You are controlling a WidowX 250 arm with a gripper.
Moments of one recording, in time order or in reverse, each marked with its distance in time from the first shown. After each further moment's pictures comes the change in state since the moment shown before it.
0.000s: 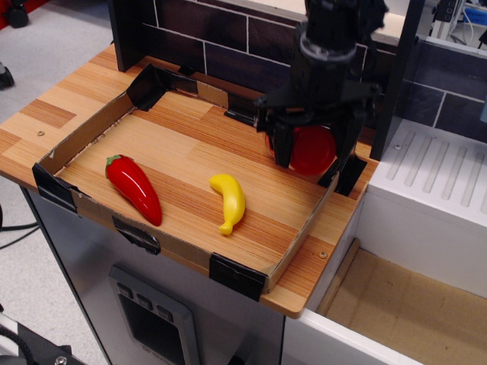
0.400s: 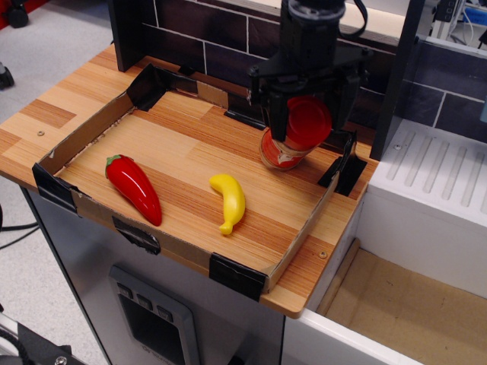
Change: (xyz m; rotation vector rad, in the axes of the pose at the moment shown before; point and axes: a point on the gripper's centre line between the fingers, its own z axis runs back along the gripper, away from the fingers) arm 0.011 -0.002 0.018 -0.014 0.046 0.057
